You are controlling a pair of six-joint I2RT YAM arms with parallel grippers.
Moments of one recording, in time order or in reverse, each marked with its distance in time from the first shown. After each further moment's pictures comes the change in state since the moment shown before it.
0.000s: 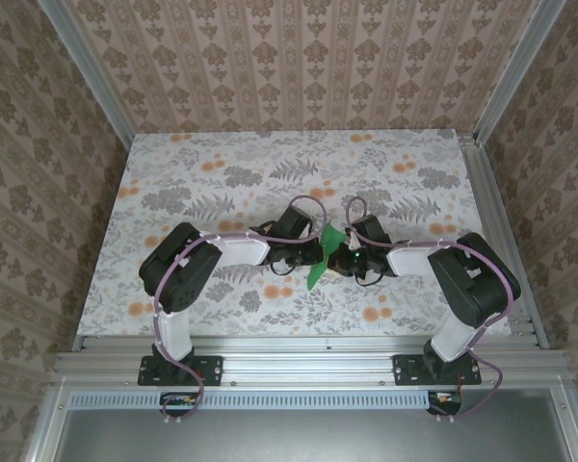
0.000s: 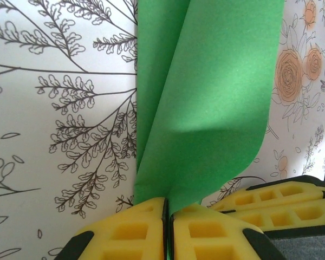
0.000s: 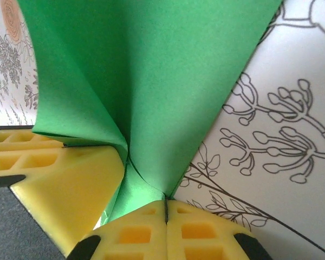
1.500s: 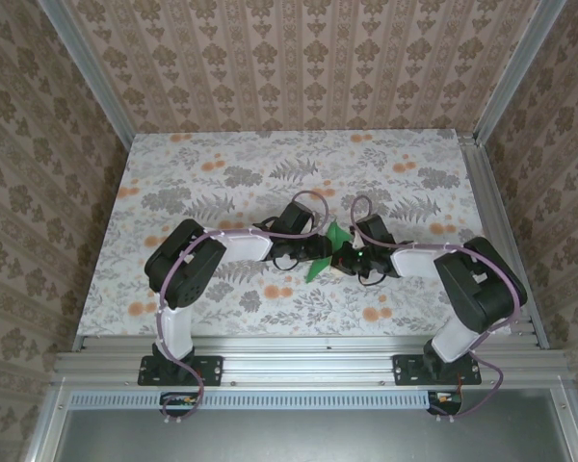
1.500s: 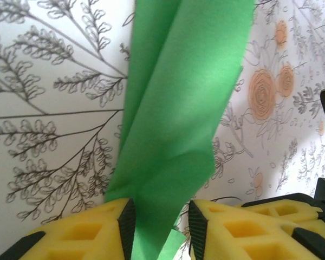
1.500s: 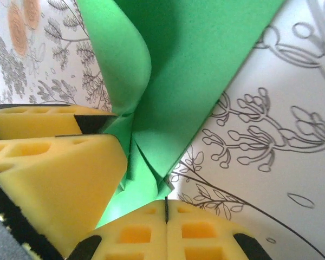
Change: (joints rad) left arm 0.012 0.045 0.046 0.048 0.059 -0.013; right arm -0.024 -0.061 -0.023 -0.019 0.023 0.008
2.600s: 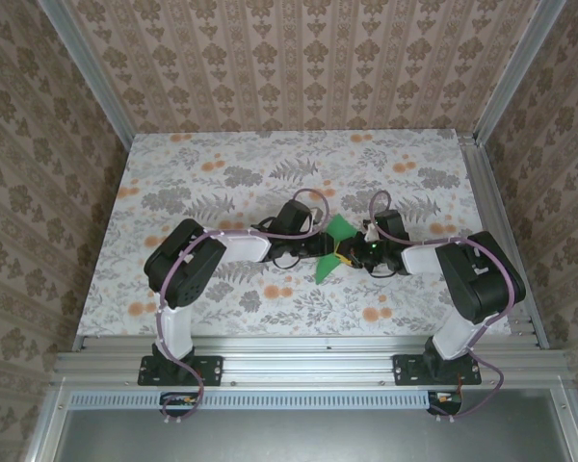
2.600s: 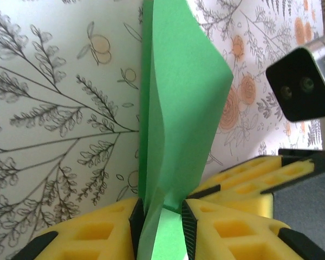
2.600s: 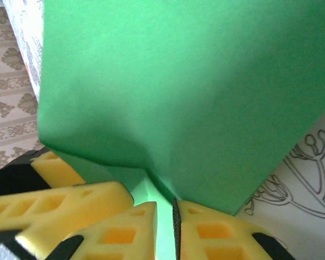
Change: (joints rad) left arm 0.008 0.000 -0.023 0.105 0.054 0.029; right arm -0.145 0.063 -0.038 0.206 -0.188 0.126
